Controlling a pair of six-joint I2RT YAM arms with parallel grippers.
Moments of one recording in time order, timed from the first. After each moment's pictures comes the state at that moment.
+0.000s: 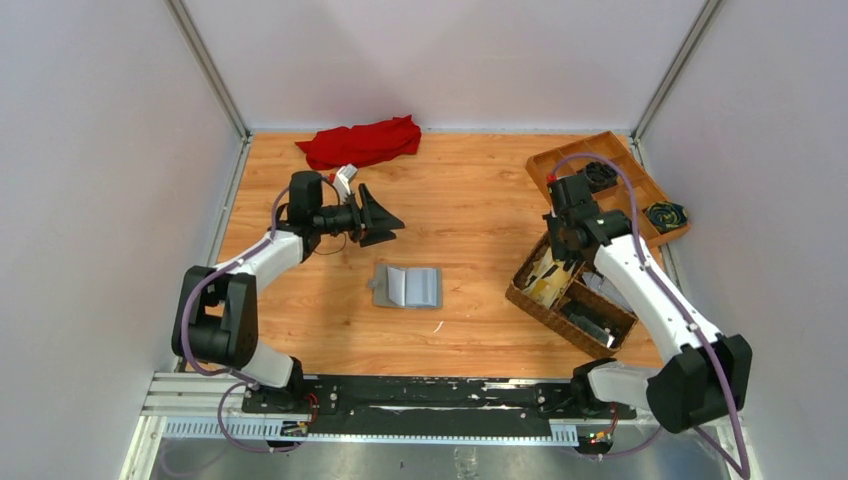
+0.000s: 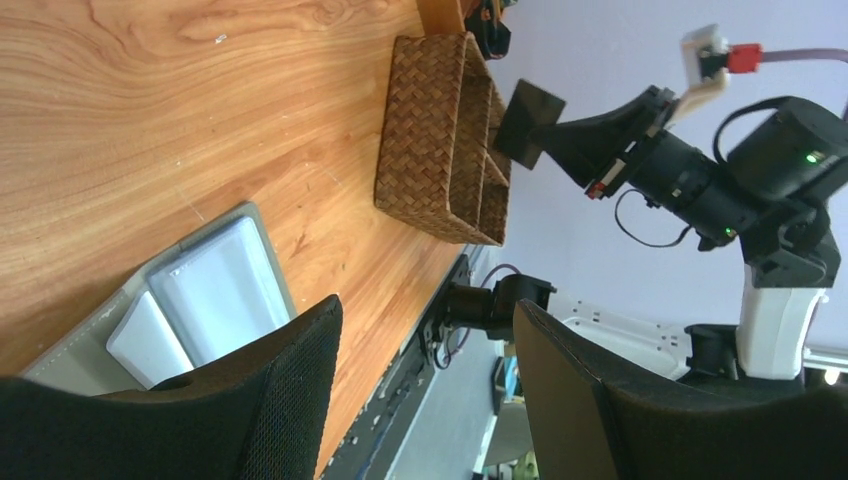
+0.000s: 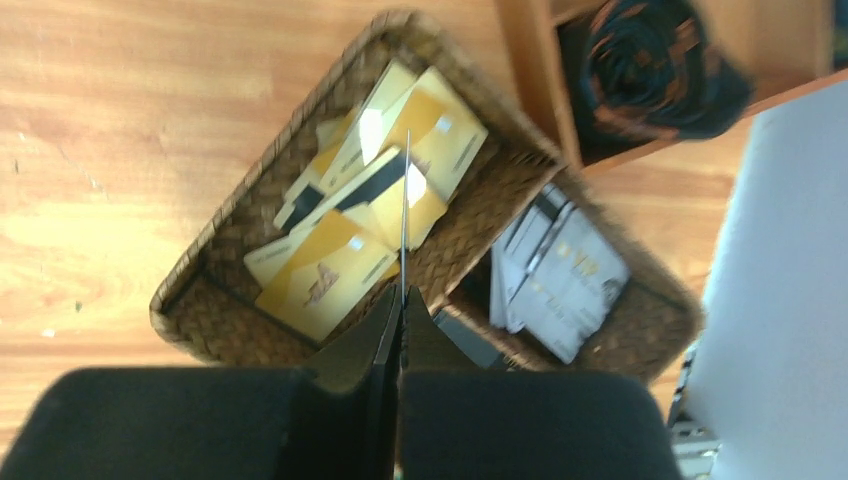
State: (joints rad) left arm -0.17 1.49 0.82 0.16 0.98 -0.88; right arm 0.33 1.18 1.08 -0.86 0.34 0.07
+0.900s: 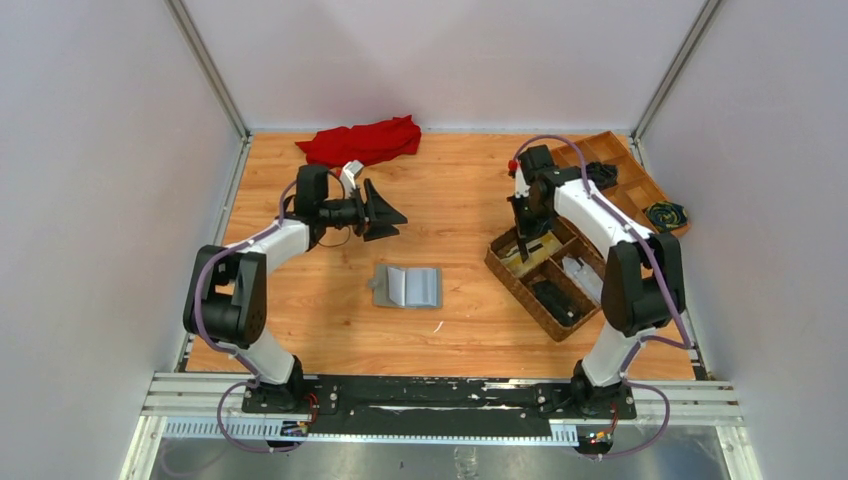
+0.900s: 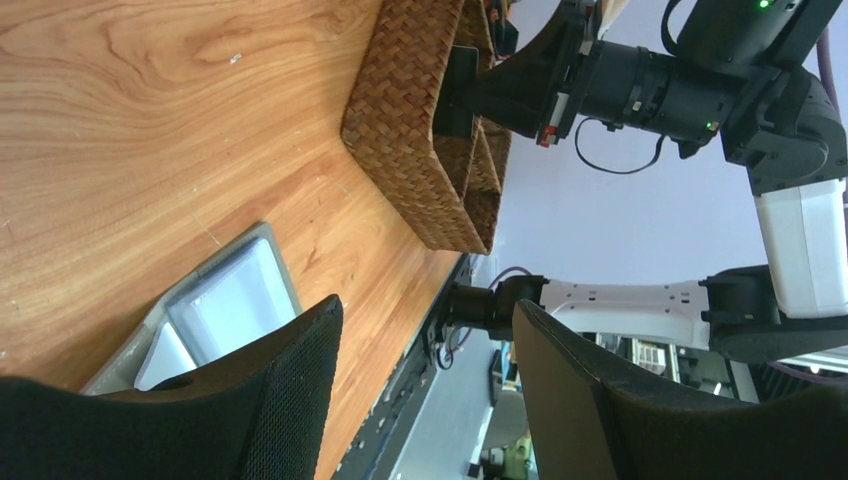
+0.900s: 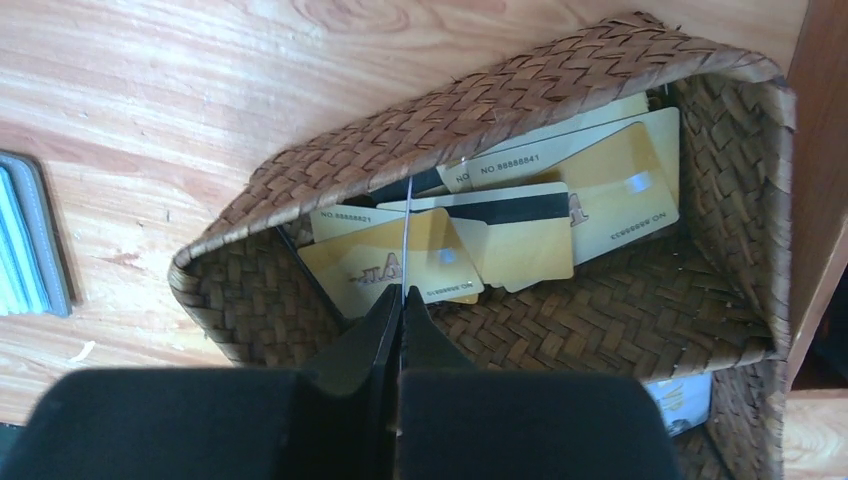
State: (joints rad) left arm -0.17 1.61 0.90 0.16 1.01 -0.86; right arm 0.29 1.71 1.34 -0.87 -0.05 0.06
